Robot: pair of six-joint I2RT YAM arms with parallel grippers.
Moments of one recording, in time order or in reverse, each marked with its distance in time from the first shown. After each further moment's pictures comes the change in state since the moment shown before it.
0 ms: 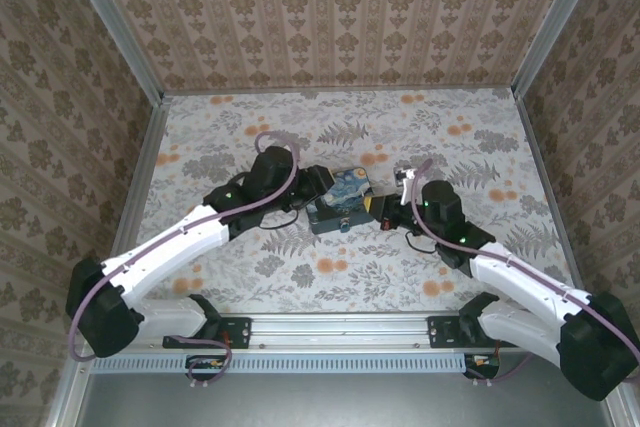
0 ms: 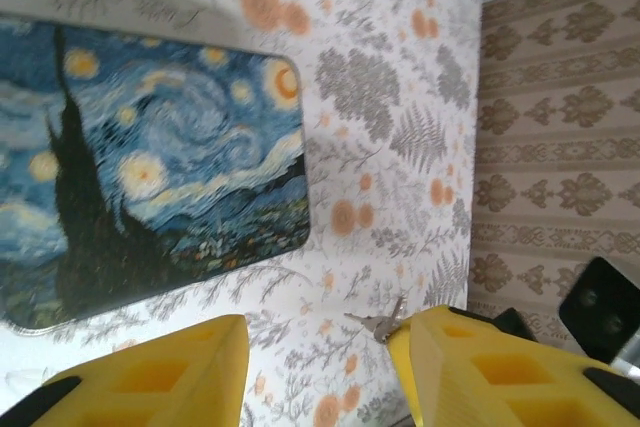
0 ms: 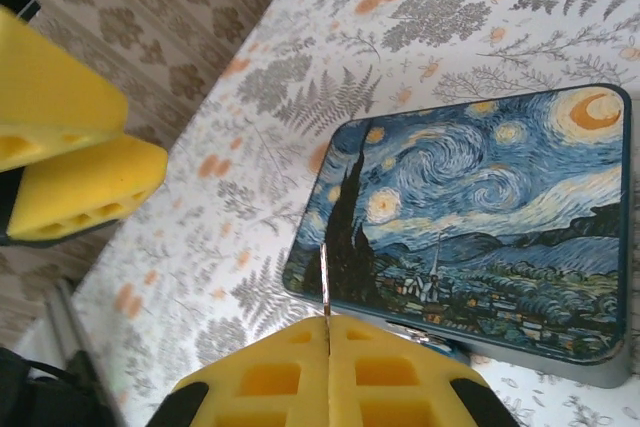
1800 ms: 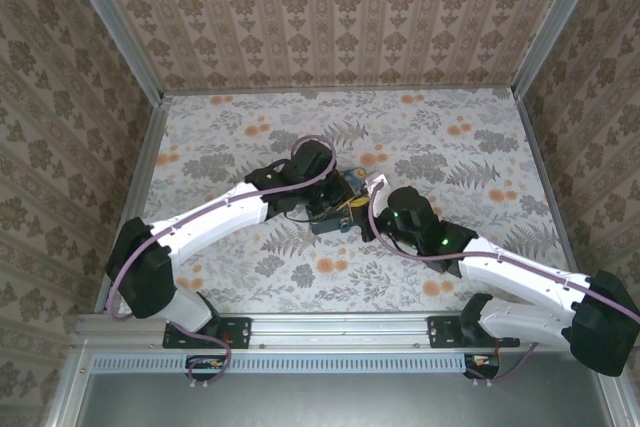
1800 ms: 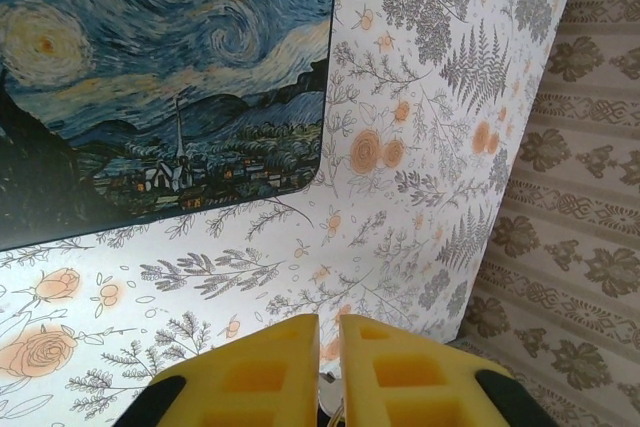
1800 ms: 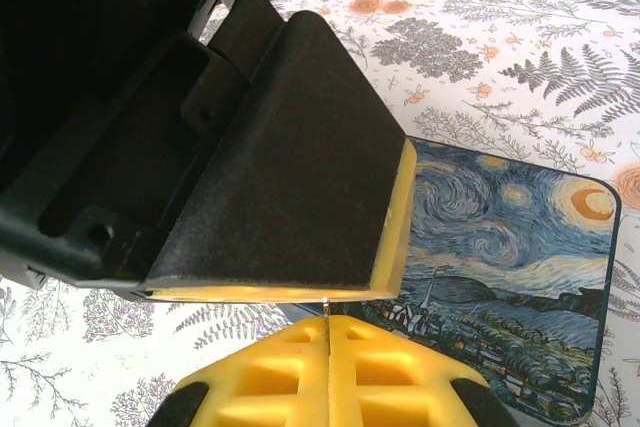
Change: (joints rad) left arm -0.072 0.246 0.159 -0.050 0.074 -0.122; right arm 0.212 0.069 0.129 -0.127 0.288 -0.292
